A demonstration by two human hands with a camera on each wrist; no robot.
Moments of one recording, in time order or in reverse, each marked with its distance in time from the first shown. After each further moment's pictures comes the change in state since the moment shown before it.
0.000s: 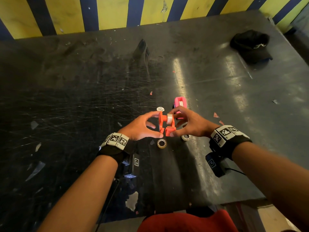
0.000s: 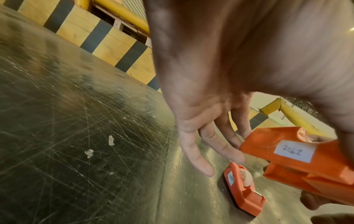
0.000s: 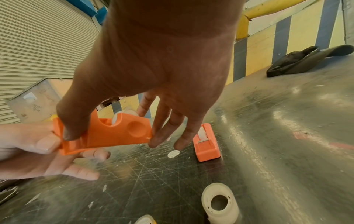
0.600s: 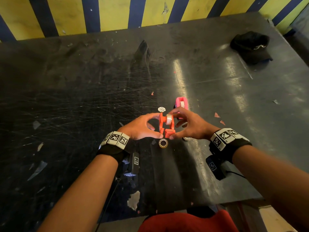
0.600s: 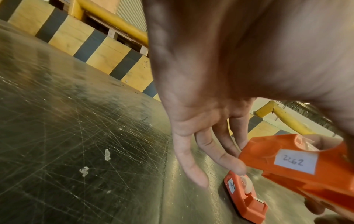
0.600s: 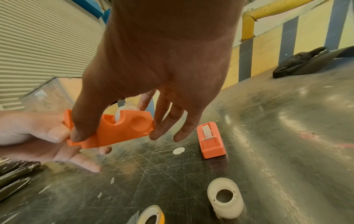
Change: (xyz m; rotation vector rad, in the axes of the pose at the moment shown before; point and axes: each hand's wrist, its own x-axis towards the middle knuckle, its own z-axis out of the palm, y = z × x) left_hand -0.009 0.004 -0.005 0.075 -0.050 -0.008; right_hand -0.009 -0.007 0.011 -0.041 0.045 -0.050
